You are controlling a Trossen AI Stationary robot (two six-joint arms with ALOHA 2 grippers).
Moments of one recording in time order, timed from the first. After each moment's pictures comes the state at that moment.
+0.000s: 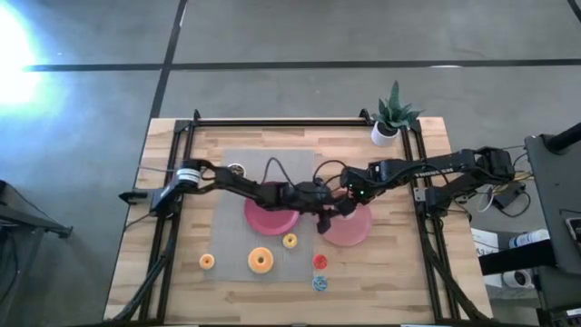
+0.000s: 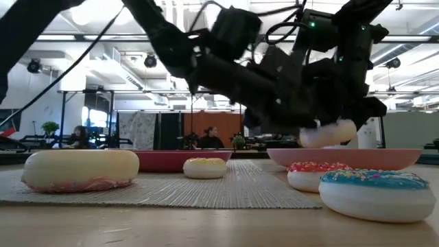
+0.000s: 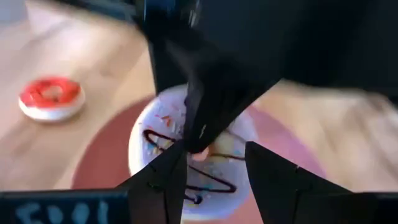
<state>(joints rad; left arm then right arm) -0.02 2.15 1.33 0.47 -0.02 -0.27 -0.10 1.41 0.79 -0.65 -0.11 0.97</state>
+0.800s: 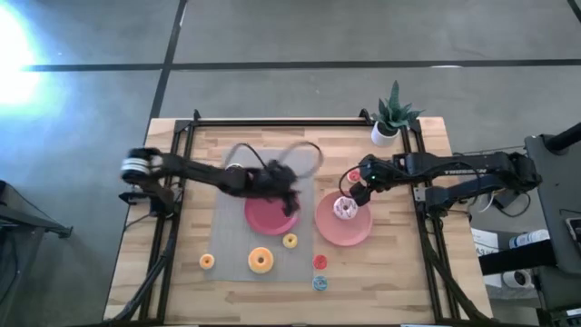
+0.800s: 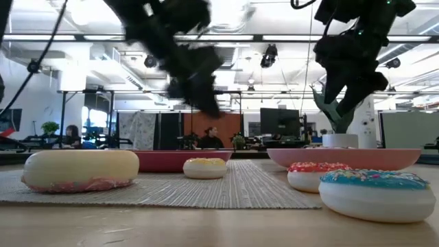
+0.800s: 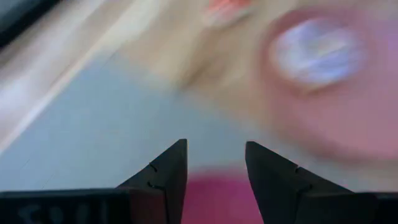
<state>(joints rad) 0.05 1.65 1.04 -0.17 -0.30 -0.36 -0.11 1.13 0.80 -0.80 0.13 0.82</state>
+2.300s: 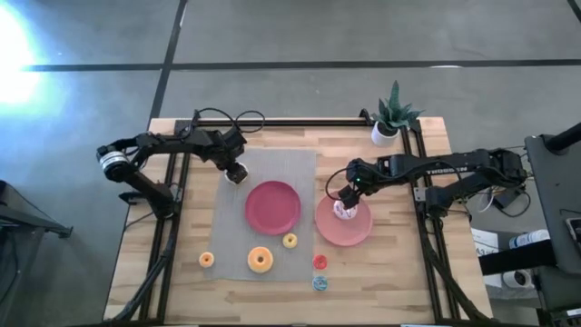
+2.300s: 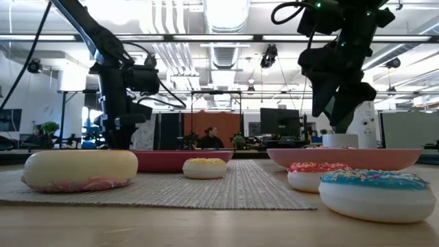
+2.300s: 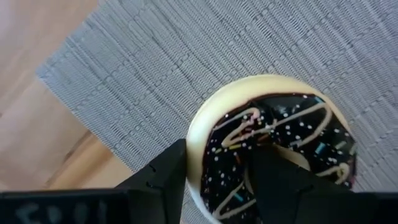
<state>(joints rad) 0.63 1.49 0.77 -0.59 -0.04 -0.14 -0.11 1.30 0.83 -0.72 0.07 0.86</state>
